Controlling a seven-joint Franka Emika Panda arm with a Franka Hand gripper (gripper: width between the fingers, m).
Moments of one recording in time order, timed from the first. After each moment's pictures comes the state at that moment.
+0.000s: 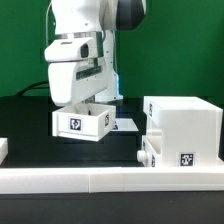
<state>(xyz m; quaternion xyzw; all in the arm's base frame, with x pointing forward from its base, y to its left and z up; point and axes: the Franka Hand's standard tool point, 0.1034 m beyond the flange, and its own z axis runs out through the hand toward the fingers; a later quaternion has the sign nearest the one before) 0.468 -0.055 0.055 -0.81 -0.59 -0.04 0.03</state>
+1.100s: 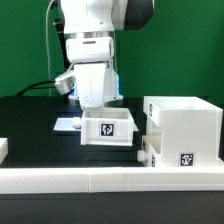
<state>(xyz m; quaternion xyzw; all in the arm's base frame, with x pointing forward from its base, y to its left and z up) 0.513 -0.038 0.057 -0.73 -0.69 -0.04 0.02</state>
